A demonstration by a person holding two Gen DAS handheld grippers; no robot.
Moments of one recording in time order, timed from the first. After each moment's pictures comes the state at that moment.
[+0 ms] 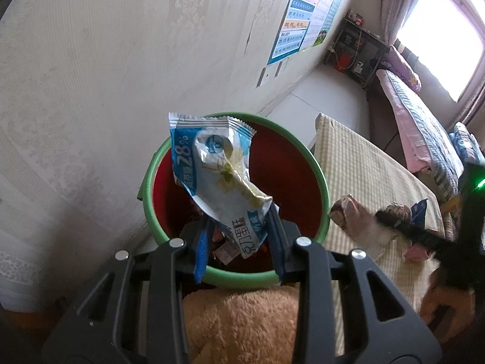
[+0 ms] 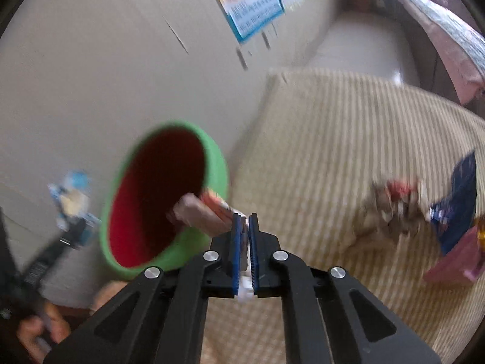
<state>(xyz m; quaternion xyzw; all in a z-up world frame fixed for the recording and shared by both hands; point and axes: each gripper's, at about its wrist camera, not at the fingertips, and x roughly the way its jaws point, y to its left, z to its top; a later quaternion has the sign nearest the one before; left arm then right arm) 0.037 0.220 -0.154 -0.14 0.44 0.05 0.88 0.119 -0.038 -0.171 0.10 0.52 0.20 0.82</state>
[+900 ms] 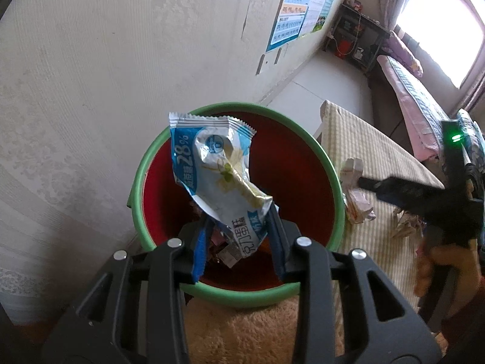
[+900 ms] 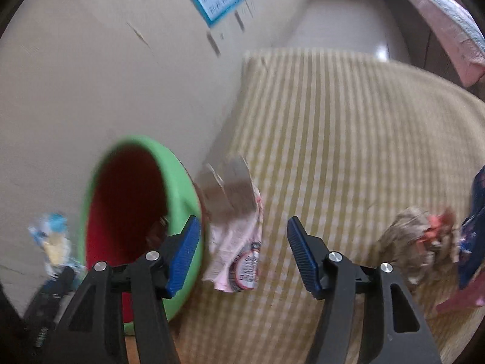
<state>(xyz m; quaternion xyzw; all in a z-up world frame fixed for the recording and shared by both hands) 0.059 0.221 -0.174 -0.12 0.47 0.04 0.87 0.181 -0.016 -0.222 0.10 0.59 0.14 0.79</state>
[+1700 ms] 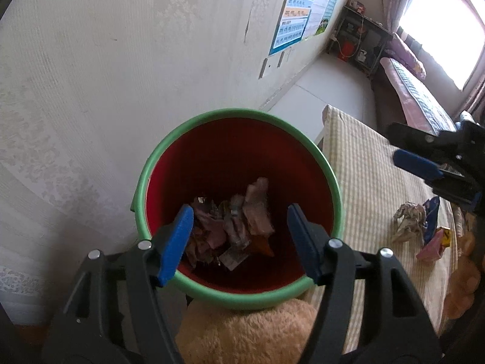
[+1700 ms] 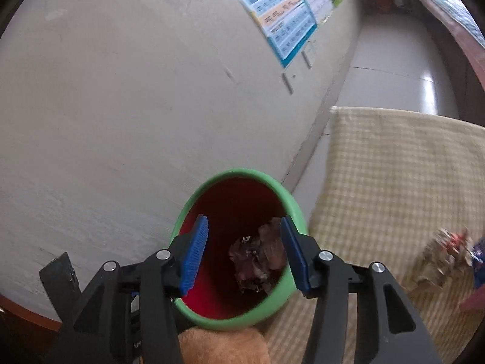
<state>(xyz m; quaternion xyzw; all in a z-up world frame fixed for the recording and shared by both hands) 0.058 0.215 -0.168 -0.12 0.46 0.05 0.88 0.145 -0.005 -0.120 0.17 0.49 0.25 0.82</state>
